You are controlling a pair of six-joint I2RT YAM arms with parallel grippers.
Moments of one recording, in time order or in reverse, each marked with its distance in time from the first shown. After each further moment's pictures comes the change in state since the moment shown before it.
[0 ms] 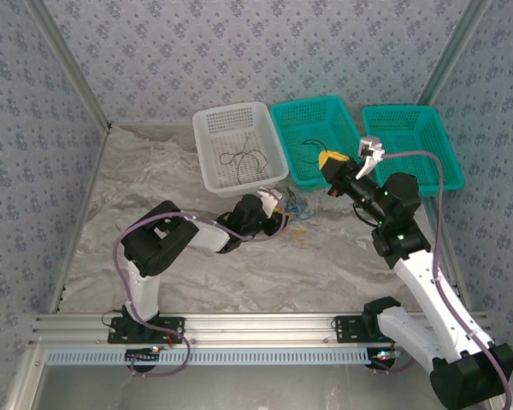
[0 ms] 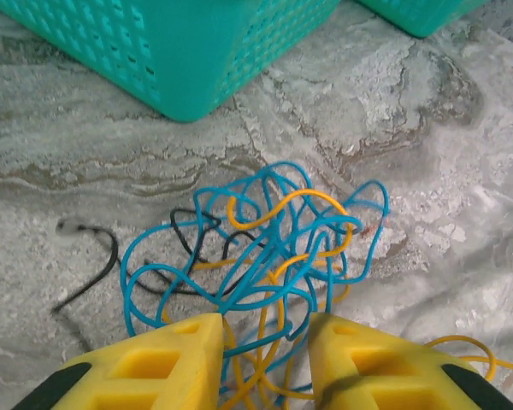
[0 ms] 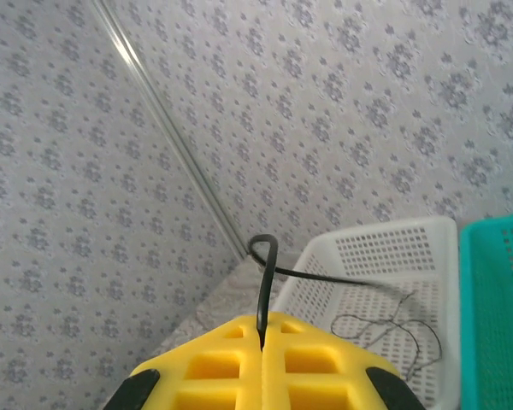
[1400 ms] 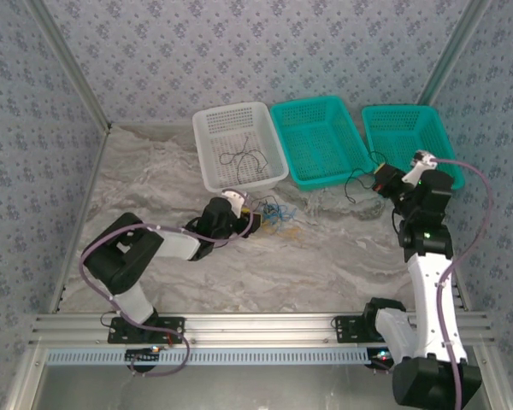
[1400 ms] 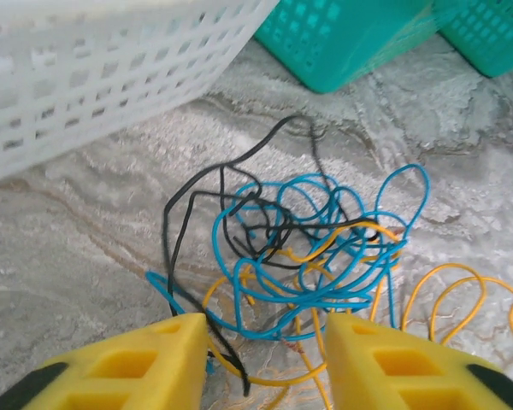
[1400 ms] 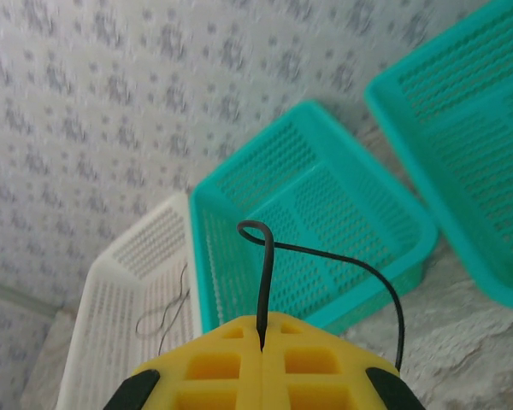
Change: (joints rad) left arm 0.124 -0.282 -0.264 -0.035 -0.007 -0.140; right arm -0.437 -0.014 0.030 -0.458 0.080 0.053
